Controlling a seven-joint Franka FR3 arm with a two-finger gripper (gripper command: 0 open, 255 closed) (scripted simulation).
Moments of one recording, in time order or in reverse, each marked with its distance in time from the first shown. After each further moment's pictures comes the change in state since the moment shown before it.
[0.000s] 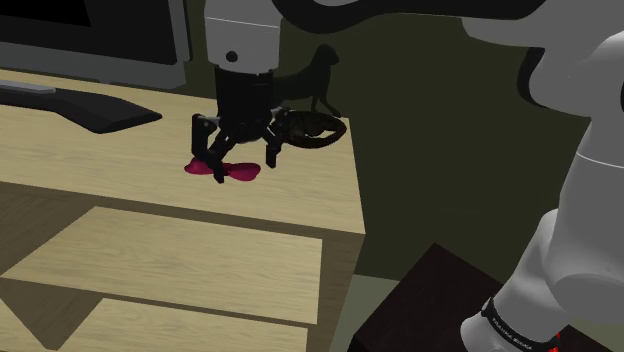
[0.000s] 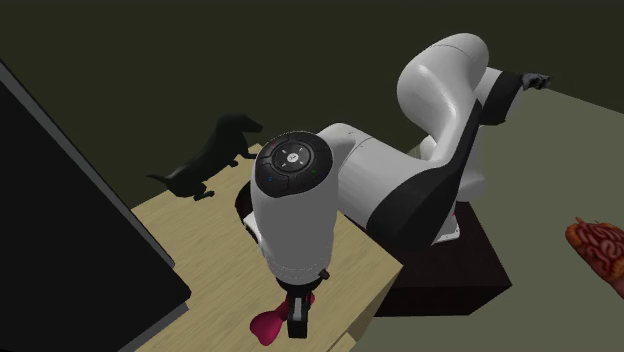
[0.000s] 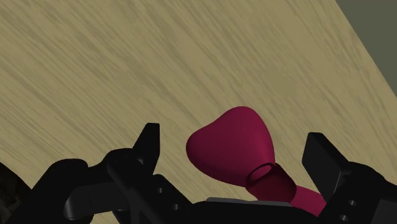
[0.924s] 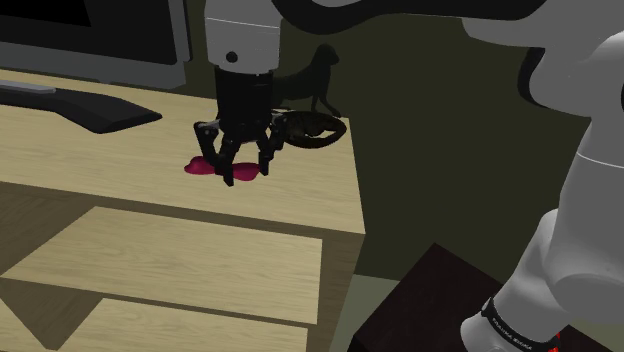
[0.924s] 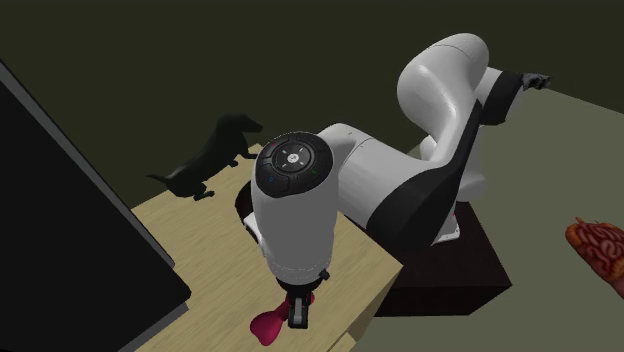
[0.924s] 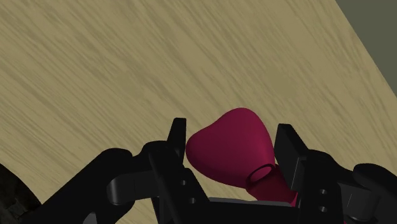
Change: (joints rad) arm 0.000 -0.001 0.000 -0.003 0.001 0.002 0.000
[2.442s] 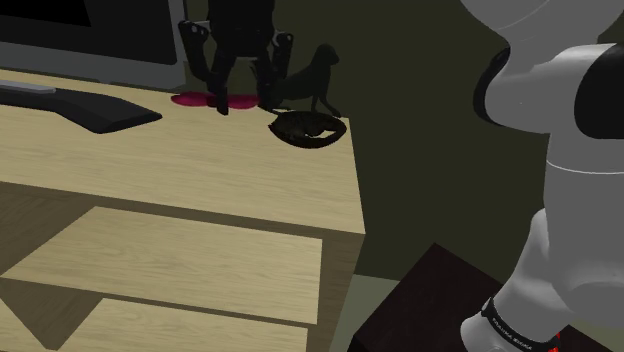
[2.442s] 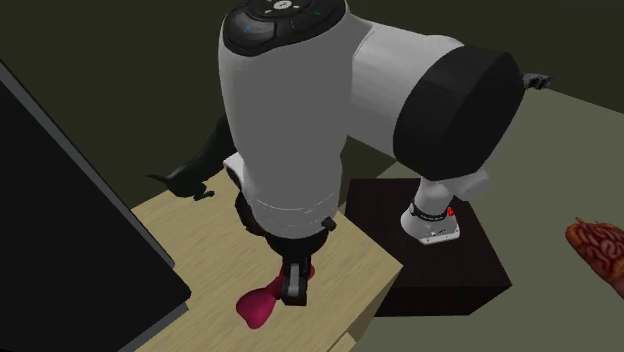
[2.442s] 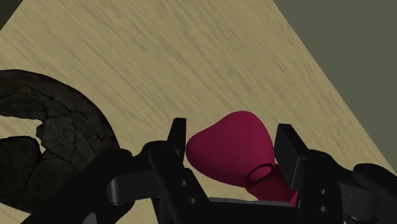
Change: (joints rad) arm 0.155 0.194 0.002 0.576 -0.125 -0.403 0.031
